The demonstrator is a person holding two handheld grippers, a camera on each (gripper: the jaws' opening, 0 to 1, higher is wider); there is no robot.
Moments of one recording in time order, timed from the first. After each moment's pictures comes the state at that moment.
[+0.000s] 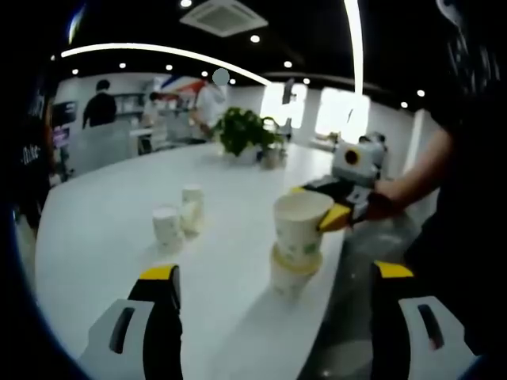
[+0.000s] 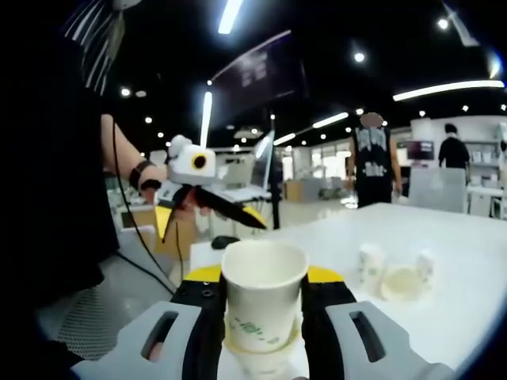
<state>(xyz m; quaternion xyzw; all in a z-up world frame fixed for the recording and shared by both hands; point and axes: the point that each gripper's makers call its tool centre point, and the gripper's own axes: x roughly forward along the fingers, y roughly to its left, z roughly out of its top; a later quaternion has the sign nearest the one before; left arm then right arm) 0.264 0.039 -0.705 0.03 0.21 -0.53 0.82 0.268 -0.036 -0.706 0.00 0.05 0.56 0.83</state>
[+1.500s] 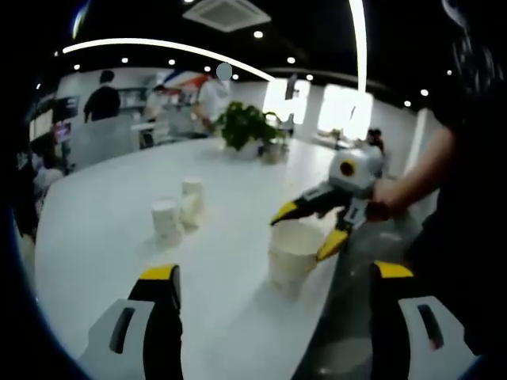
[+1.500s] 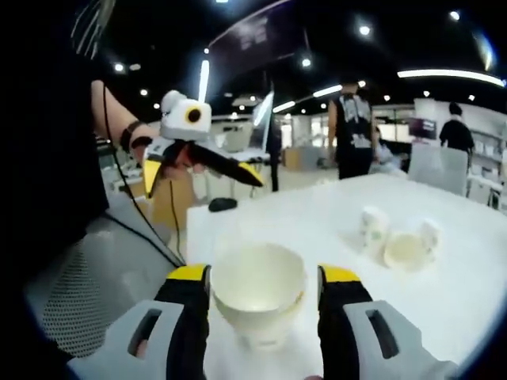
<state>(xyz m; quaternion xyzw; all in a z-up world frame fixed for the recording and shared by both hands) 0.261 0.038 -0.712 0.04 0.23 -0.53 0.82 0.266 -0.040 -0.754 -0.05 0.13 0.55 0.83</state>
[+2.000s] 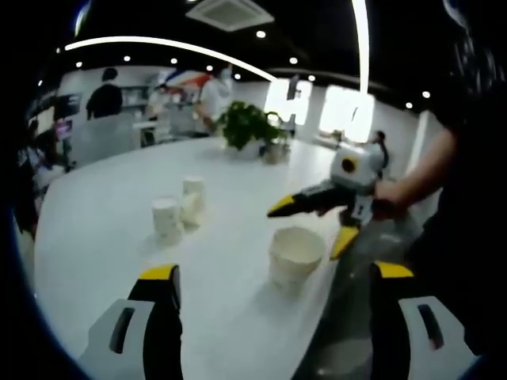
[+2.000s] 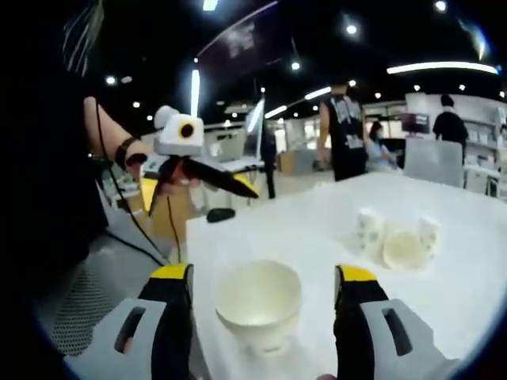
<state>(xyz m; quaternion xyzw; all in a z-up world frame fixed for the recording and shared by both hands) 0.263 0.038 -0.712 0.03 0.23 -0.52 0.82 0.268 -0.041 -0.737 -0.02 0.13 0.54 0.83</state>
